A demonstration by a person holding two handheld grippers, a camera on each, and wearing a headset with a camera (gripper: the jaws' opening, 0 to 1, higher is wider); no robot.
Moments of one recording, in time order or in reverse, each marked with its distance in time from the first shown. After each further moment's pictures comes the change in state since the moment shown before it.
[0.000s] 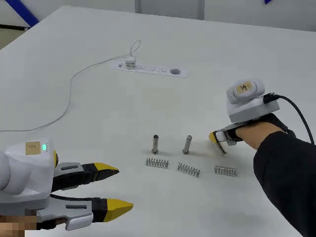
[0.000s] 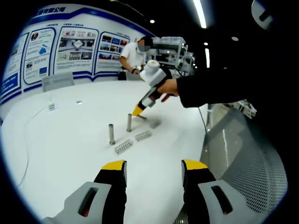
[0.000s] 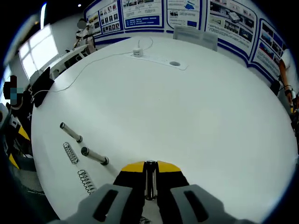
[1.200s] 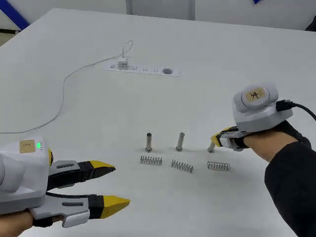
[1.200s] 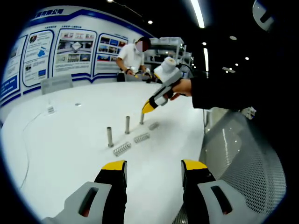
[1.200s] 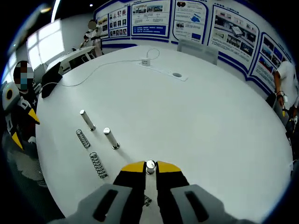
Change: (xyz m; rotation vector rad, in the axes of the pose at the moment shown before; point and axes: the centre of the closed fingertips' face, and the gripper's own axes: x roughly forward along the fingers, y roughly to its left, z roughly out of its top) left arm 0.000 -0.005 0.004 0.015 -0.007 -0.002; right arm -0.032 0.002 -0.010 -0.074 -0.074 -0.032
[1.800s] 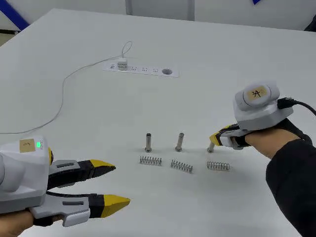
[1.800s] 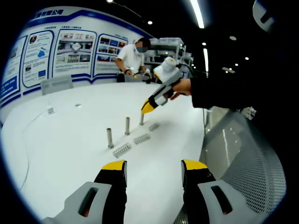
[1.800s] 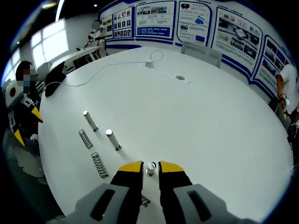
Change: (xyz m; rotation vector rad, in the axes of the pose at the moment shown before) left arm 0.002 0.000 0.003 0.004 -0.003 -0.001; right arm -0.009 0.003 0.005 -0.032 -0.023 0.028
